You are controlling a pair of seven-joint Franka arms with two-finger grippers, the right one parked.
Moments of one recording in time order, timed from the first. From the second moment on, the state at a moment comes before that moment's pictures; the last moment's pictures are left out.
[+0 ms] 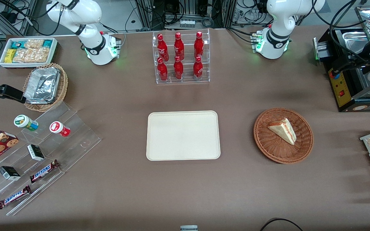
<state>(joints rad) 0.02 -0.10 -0.04 -1.61 0.04 1.39 -0.05</state>
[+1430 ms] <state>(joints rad) 0.00 0.08 -0.05 -2.15 0.06 2.26 -0.69</state>
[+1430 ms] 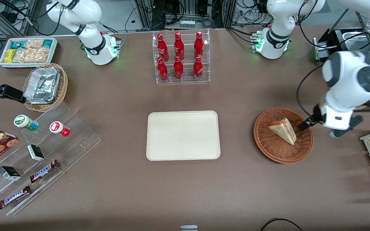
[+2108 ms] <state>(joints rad) -0.06 0.18 -0.05 -2.27 0.06 2.46 -0.81</state>
